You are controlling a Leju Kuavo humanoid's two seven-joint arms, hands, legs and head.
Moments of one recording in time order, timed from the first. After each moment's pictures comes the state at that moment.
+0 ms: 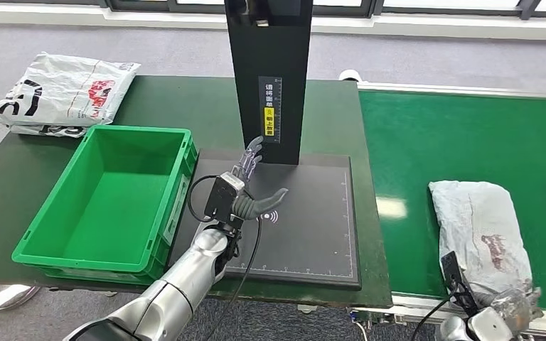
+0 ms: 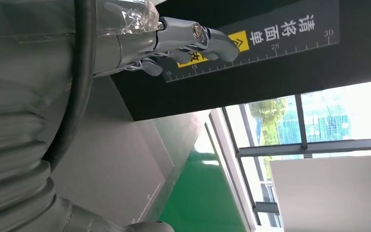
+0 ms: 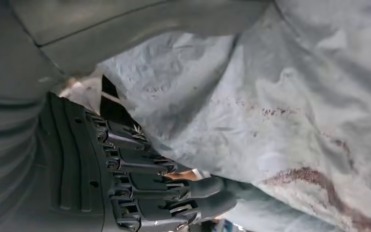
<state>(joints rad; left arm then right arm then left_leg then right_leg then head) -0.61 -0.31 -0.28 -0.54 -0.05 0.15 -0.68 -0.24 0.05 -0.51 -0.73 1.57 -0.45 0.48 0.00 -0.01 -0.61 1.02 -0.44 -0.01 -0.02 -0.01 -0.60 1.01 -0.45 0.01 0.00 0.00</state>
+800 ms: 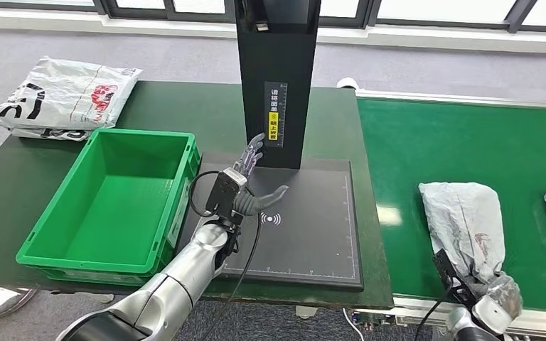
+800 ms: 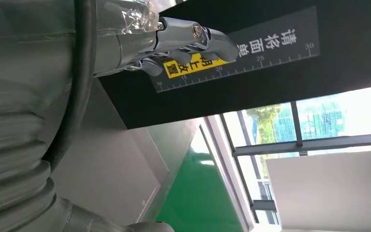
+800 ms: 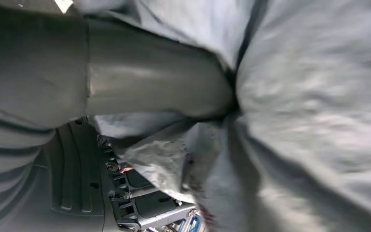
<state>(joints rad) -0.65 -0.31 -0.26 -0.49 -0.08 0.16 -0.68 -0.35 -0.04 -0.42 -0.47 1.50 -0.37 0.38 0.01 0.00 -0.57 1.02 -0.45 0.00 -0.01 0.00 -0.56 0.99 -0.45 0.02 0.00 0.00</state>
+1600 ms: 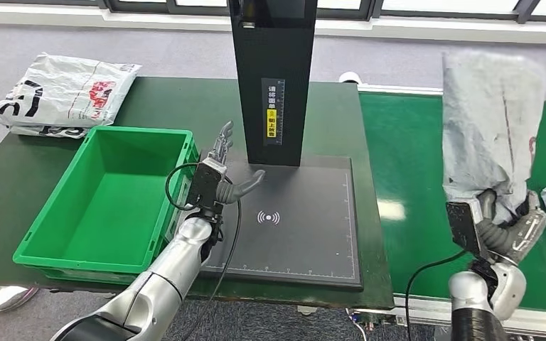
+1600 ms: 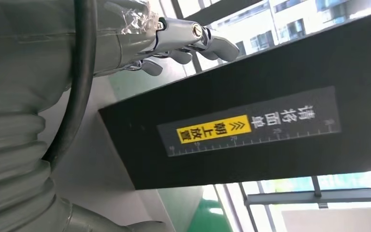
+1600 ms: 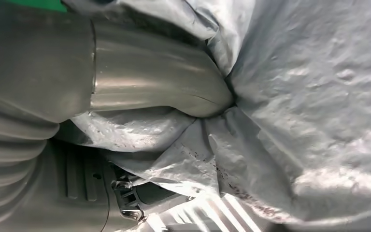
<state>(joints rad) -0.62 -0.28 -0.17 -0.59 -0.15 0.27 -0.63 -0.26 0.11 -0.31 -1.20 0.96 -0.70 -0.35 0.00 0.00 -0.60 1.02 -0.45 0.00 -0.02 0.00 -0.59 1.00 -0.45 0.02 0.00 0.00</state>
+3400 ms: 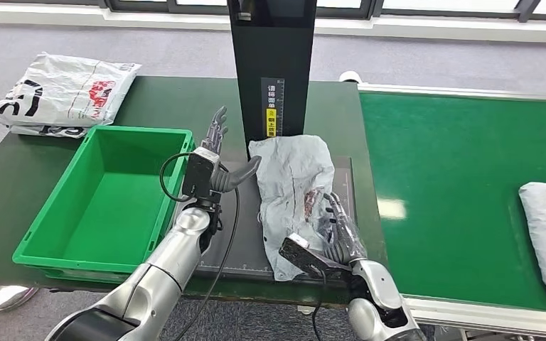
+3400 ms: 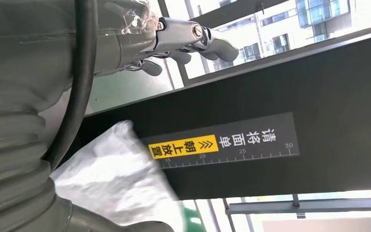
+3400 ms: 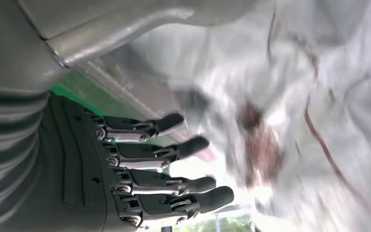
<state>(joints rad) -0.66 -0.27 -0.17 -0.61 -0.10 0.28 -0.66 -0.14 0.12 0.41 -1.37 1.09 -0.05 0.15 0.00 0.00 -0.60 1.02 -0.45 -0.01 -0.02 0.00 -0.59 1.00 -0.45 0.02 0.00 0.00</state>
